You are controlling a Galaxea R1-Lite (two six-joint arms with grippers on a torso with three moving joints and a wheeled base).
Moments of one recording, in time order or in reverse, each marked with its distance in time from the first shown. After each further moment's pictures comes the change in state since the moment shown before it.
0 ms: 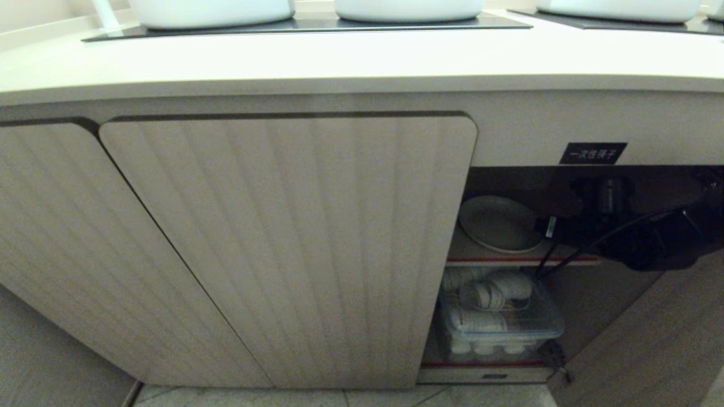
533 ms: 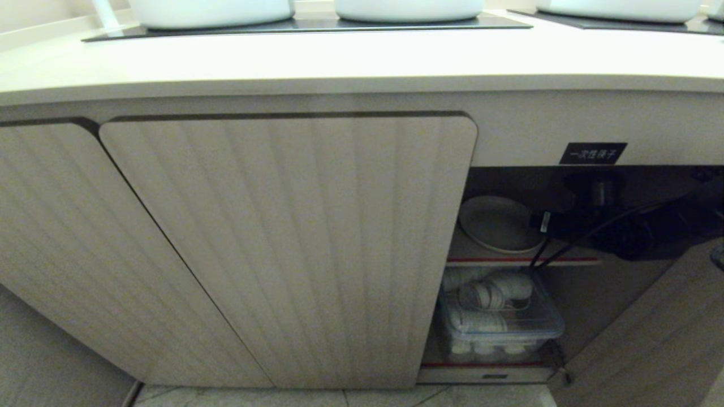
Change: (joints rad) left arm 0.000 0.000 0.000 0.000 0.000 0.000; right arm 0.009 0.037 -0.093 0.065 0.001 0.000
